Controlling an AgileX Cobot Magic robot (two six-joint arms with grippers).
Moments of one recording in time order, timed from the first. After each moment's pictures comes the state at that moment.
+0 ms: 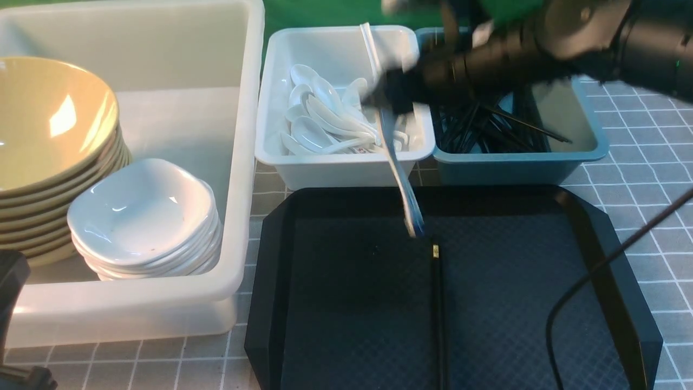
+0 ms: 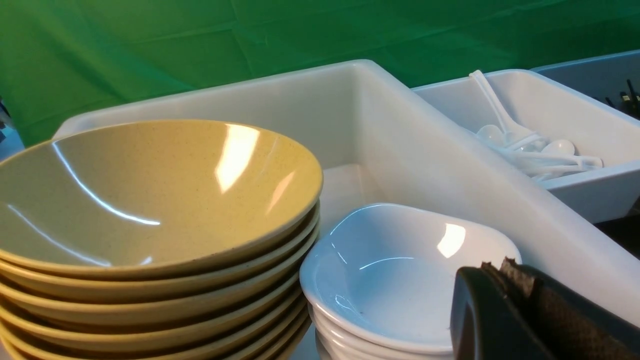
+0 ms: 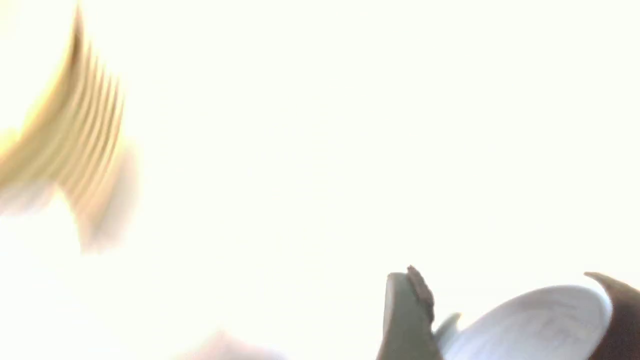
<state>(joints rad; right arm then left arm) 0.45 1.83 -1.56 0.60 0.30 -0.44 -0.10 0.18 -0.26 -0.10 0.27 0.21</state>
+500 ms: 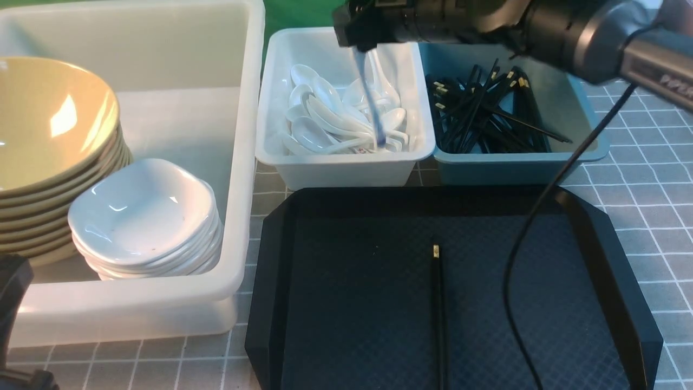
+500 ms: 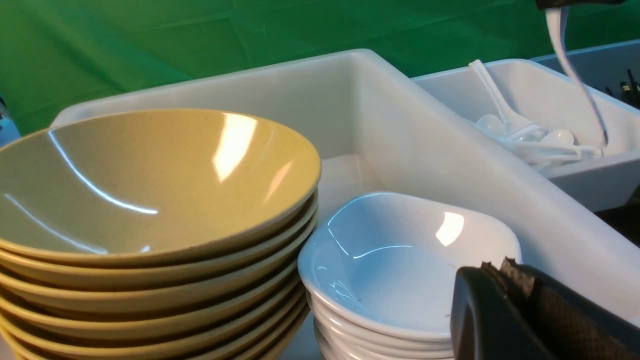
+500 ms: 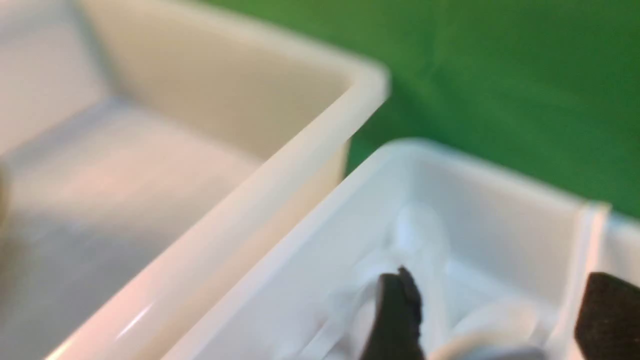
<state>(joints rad) 0.43 2.07 -1.89 0.59 0.40 -0.56 -0.10 0.18 -0.26 -0.10 0.29 0.20</state>
